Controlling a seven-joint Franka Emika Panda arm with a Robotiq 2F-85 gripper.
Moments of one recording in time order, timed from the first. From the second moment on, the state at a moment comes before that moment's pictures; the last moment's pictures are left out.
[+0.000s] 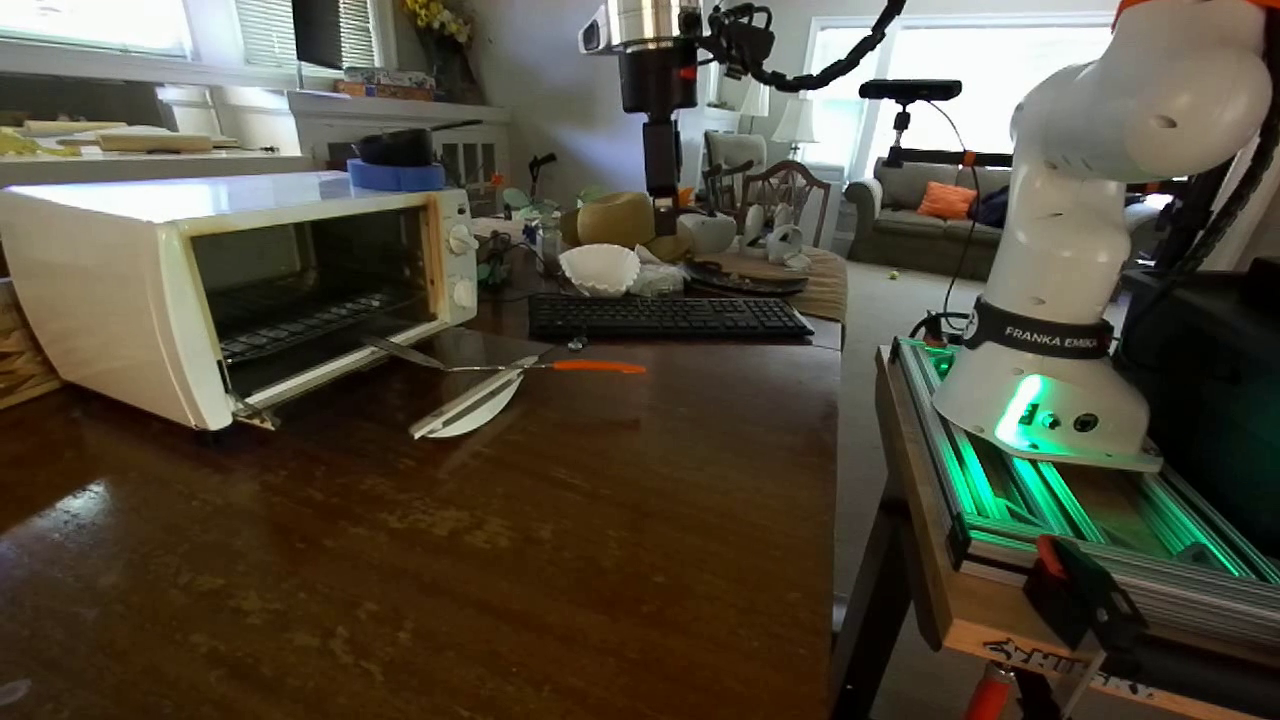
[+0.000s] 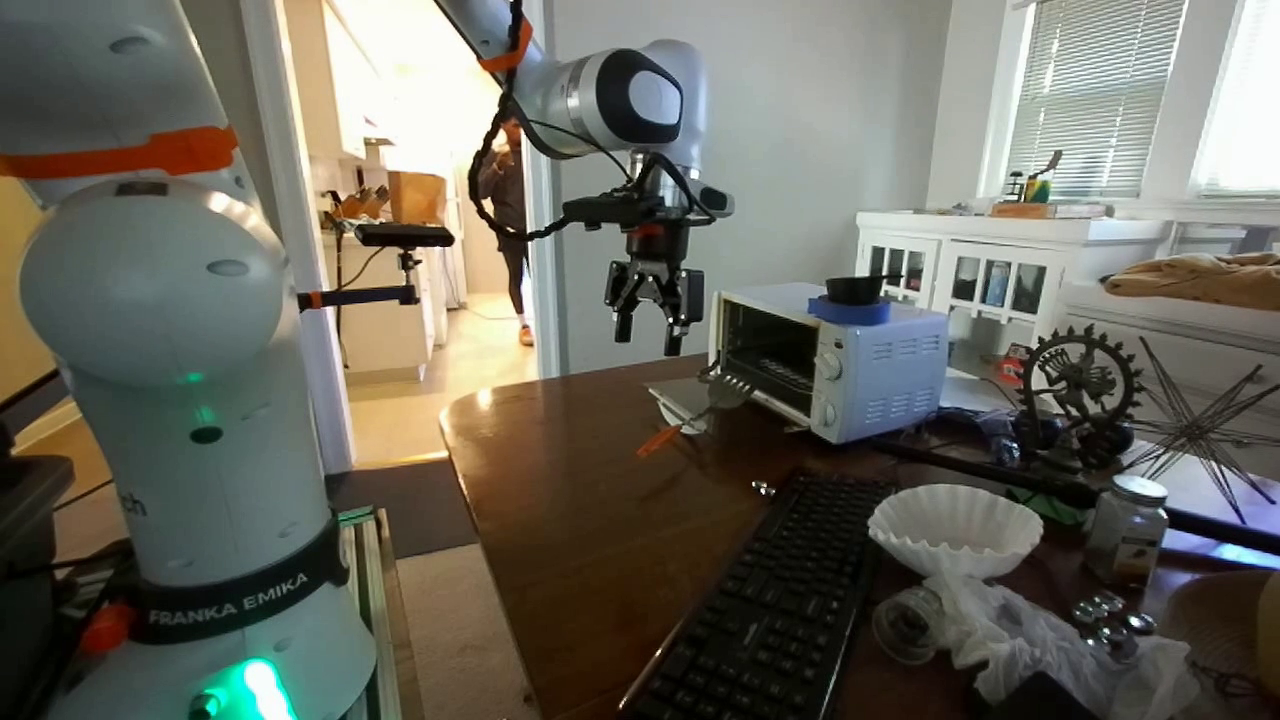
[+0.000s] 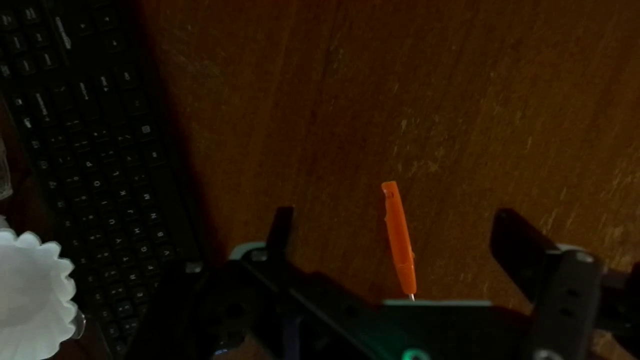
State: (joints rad) arm 0.12 -0.21 0.16 -2.45 0.01 2.12 0.03
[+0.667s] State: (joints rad) arm 0.17 -0.11 0.18 -2.51 0.05 2.34 0.01
